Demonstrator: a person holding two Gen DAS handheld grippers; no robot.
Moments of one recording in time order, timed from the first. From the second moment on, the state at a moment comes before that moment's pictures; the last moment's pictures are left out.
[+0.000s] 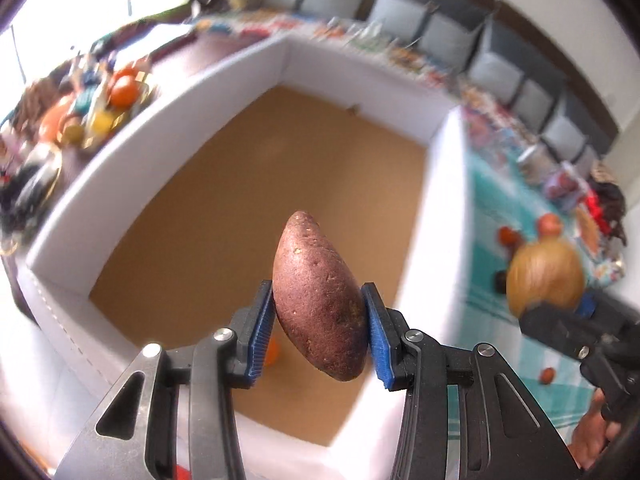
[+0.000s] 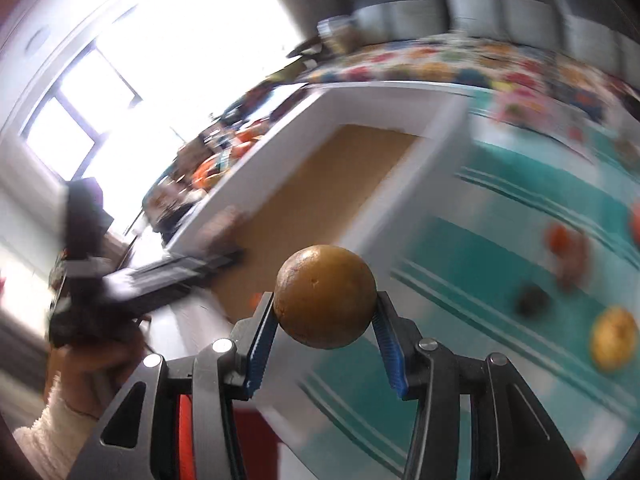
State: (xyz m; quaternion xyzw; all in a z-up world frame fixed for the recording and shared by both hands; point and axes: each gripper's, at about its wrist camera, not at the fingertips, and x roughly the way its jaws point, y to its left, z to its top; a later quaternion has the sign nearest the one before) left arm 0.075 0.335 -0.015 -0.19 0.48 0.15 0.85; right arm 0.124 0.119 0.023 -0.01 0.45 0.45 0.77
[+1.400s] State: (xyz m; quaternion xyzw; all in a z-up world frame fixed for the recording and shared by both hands) left arm 0.119 0.044 -0.106 -0.04 0.42 0.02 0.91; right arm 0.095 -0.268 -0.126 -0.04 0.41 0.04 0.91
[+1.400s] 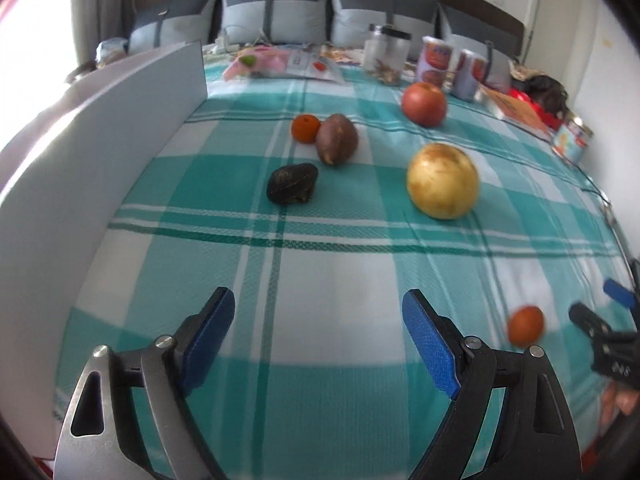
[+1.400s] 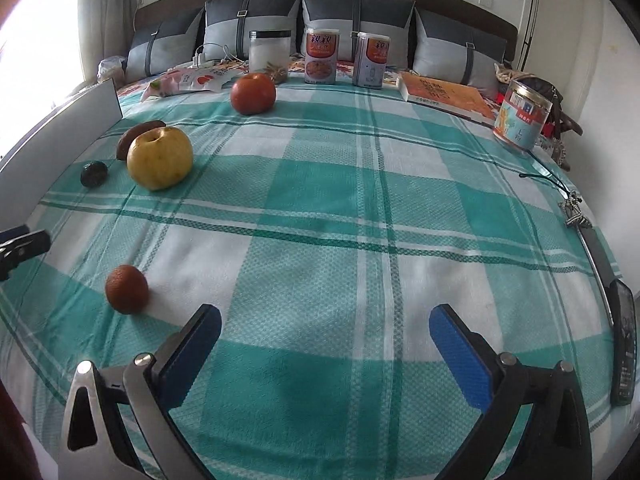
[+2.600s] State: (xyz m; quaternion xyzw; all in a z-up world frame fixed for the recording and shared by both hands) left arm 0.131 0.031 -0.127 -0.01 0.43 0.04 0.90; right arm 0.102 -0.268 -0.144 -0.02 0.43 0.05 0.90
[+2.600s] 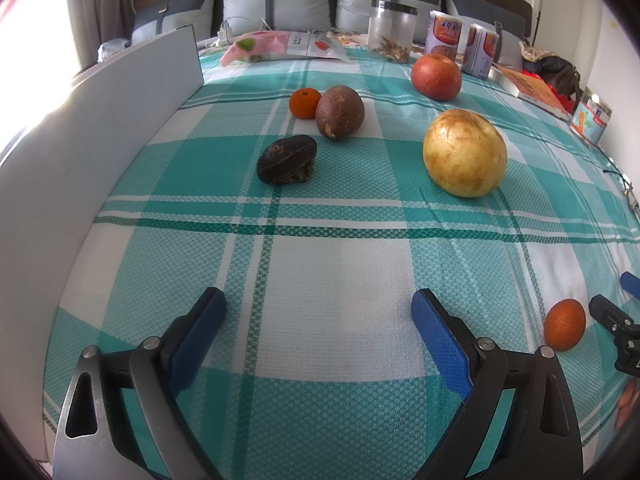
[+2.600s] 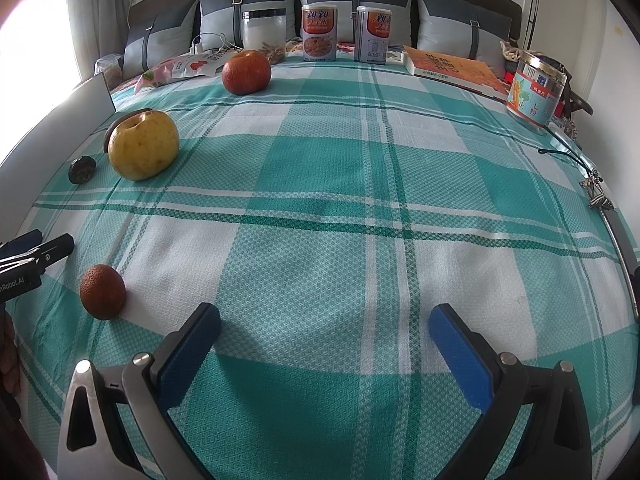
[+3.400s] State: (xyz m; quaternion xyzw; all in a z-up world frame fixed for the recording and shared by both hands) left arm 0.131 0.031 -0.127 -0.01 0.43 0.04 0.90; right arm 0.167 -0.255 -0.144 -0.01 0.44 0.05 0.90
